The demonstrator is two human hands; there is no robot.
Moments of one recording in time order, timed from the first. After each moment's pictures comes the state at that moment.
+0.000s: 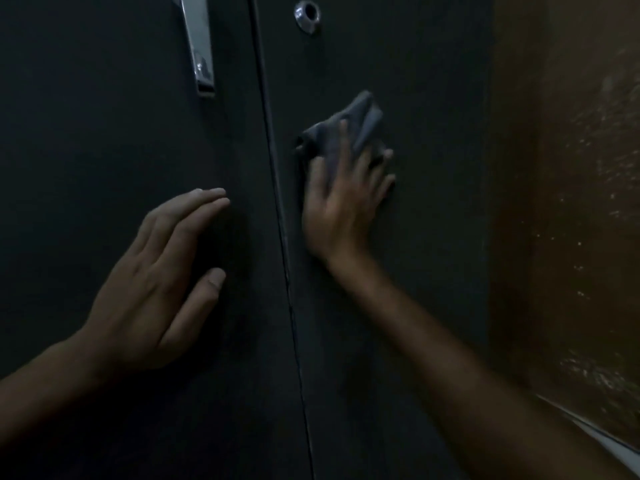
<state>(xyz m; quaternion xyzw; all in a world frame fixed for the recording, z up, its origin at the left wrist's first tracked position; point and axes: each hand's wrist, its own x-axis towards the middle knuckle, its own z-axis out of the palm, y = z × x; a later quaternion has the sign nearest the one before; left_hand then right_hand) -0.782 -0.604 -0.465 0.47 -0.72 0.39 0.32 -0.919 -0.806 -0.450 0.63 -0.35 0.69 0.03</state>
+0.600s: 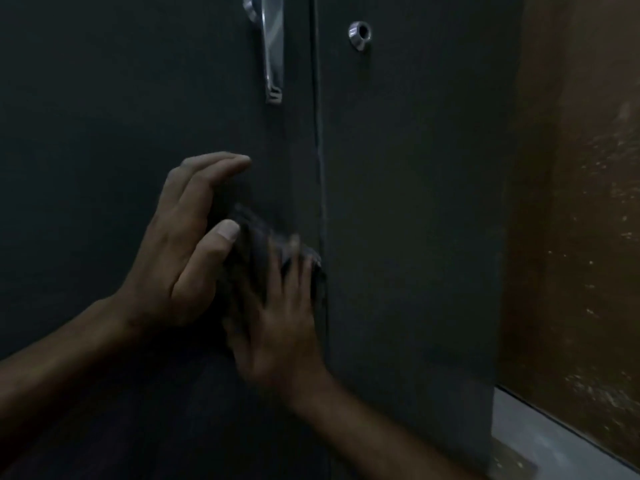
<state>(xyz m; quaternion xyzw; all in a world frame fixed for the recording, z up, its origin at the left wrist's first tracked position) -0.775 -0.582 -0.446 0.42 -0.70 0.34 0.45 -0.859 -0.697 -0.571 0.78 -0.13 0.60 0.14</state>
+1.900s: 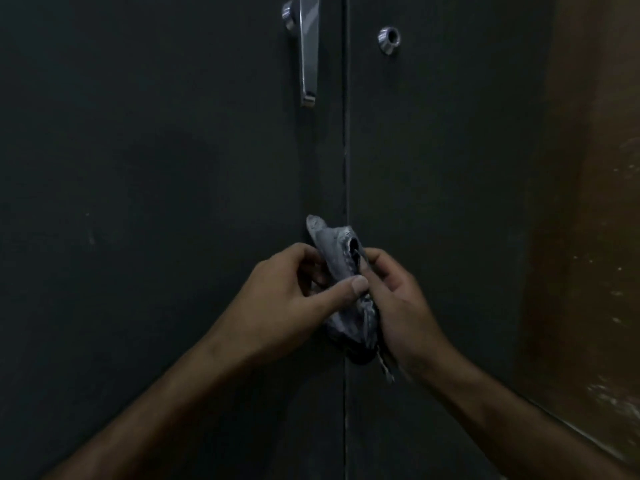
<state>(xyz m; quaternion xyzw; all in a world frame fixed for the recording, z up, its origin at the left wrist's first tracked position) -0.838 -0.579 -0.487 0.60 -0.64 -0.04 0.48 -0.975 -0.686 -0.519 0.65 -0.07 0.50 -0.56</state>
